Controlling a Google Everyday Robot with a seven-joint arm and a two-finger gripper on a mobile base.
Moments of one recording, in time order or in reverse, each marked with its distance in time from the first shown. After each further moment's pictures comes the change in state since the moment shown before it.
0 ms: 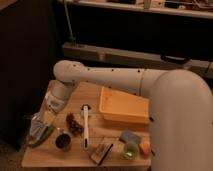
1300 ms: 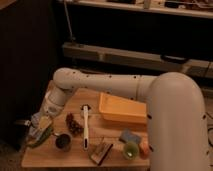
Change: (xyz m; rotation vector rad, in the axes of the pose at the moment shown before) arm -0.012 0.005 0.035 -0.054 -0.082 -0.145
